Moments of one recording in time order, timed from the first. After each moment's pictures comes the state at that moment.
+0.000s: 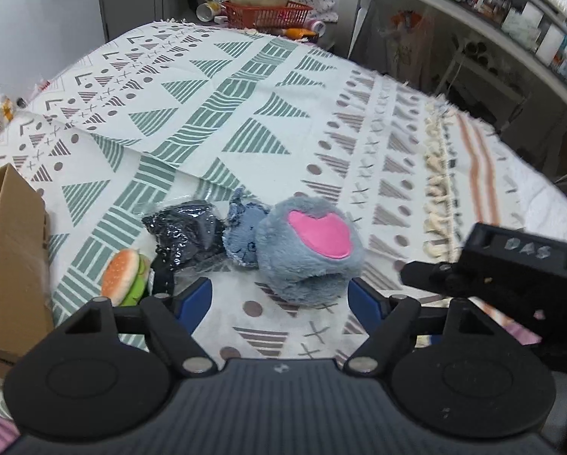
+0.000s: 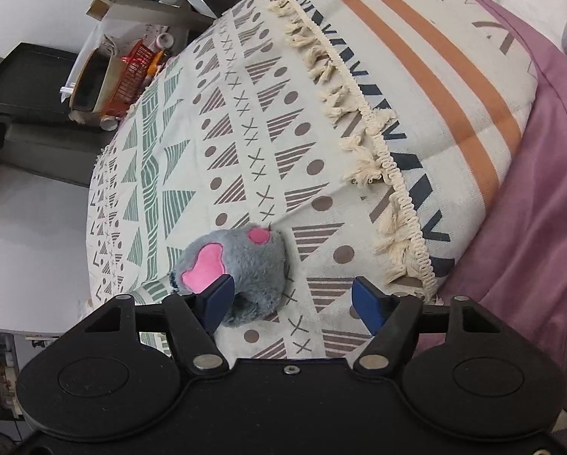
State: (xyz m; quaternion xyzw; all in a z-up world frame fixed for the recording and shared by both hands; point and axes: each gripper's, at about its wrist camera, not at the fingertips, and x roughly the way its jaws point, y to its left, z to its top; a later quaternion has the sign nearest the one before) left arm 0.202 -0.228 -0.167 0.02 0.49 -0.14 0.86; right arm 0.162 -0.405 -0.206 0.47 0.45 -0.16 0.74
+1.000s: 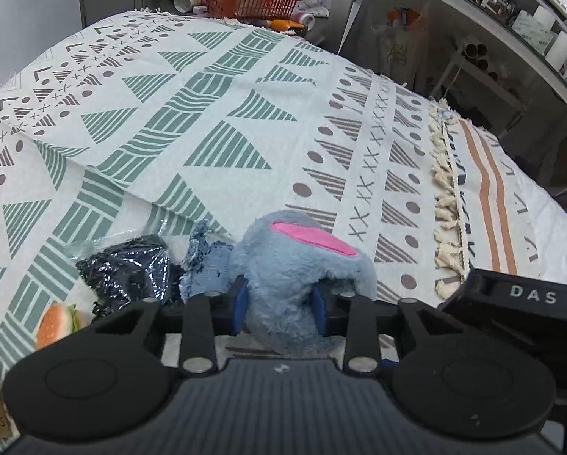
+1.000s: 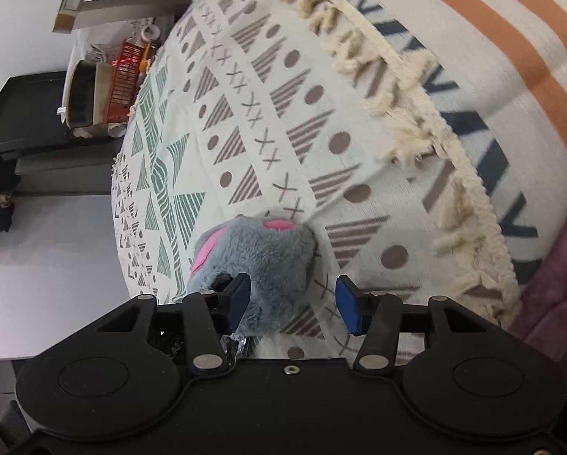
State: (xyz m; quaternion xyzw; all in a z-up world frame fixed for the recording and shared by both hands) left arm 0.260 -0.248 -0.207 -0.02 0.49 -0.17 0.85; right arm 0.194 -0.416 -0.252 0.57 0.44 -0.11 0.68
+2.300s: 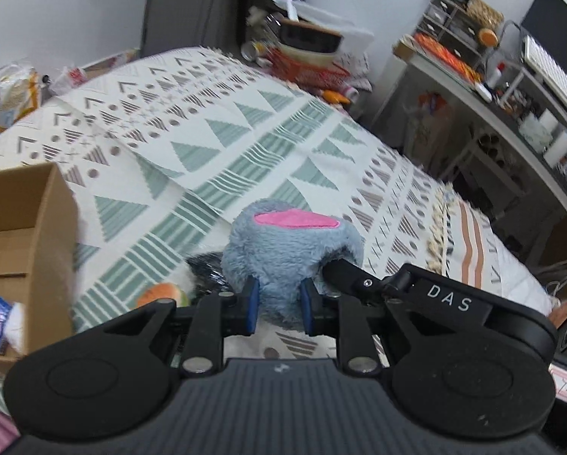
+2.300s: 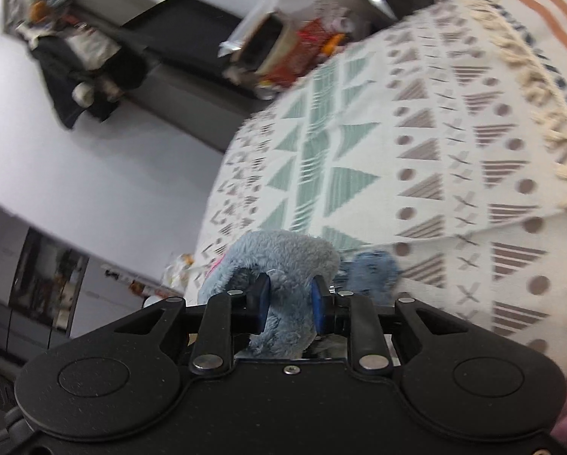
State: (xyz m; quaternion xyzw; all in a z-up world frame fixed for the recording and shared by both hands) left arm 0.210 -0.158 -0.127 -0.11 0.44 -0.11 0.88; right arm 0.204 -0.335 -0.175 0.42 0.36 0.07 0.83
